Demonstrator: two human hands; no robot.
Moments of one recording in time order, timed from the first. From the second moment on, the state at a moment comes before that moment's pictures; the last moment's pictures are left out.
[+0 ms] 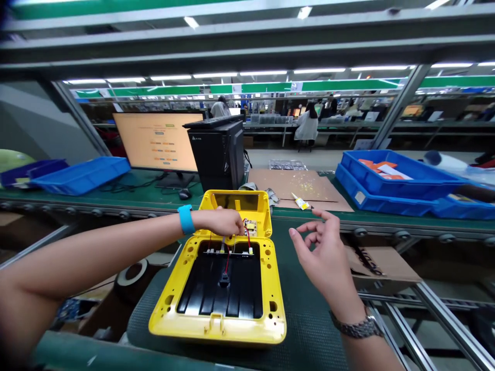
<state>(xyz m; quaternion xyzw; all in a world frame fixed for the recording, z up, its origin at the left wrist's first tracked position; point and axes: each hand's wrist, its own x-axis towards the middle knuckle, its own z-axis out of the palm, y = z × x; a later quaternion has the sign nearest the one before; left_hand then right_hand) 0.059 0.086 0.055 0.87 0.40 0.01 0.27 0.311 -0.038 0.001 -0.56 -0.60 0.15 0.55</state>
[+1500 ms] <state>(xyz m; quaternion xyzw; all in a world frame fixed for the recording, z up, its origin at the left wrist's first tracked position) -0.008 -0.006 0.028 0.62 0.72 0.19 0.22 0.157 0.135 0.029 -0.29 -0.82 0.44 0.19</state>
